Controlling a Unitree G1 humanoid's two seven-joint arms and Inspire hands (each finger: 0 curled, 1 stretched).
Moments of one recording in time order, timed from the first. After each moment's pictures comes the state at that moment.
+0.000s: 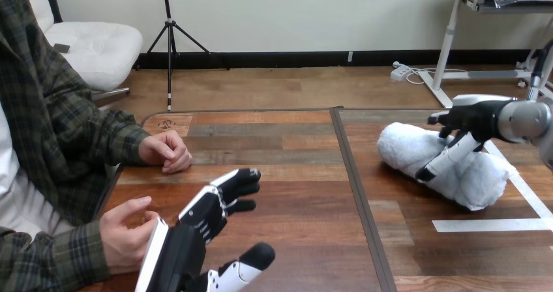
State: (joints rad) left arm 0.39 0.11 -0.19 0.11 -0.02 -0.85 -0.10; right arm -1.07 -0.60 0.42 1.30 -0.71 -0.15 0.53
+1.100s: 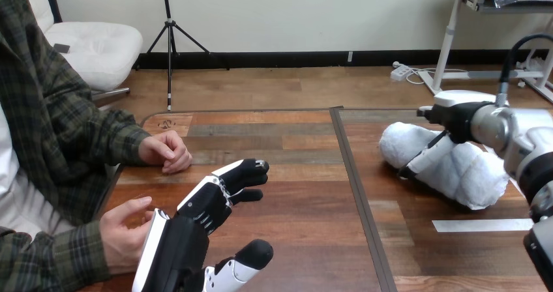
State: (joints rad) left arm 0.40 0.11 -0.21 0.03 -0.05 -0.85 -0.11; right arm -1.07 -0.51 0.52 1.36 -0.77 -0.11 0.30
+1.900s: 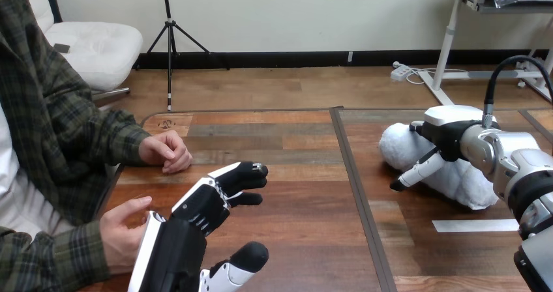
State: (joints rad) left arm 0.42 0.12 -0.22 0.02 -0.07 -0.87 -0.11; right arm -1.01 -0.47 0.56 1.37 -0.79 -0.11 0.20
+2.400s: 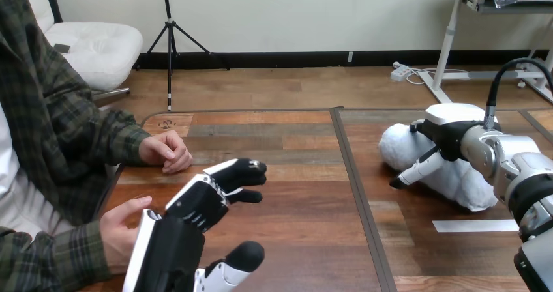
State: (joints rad) left arm 0.42 0.12 -0.23 0.00 -0.10 -0.89 -0.11; right arm -1.00 -0.47 0.55 1.38 -0.78 -0.11 0.15
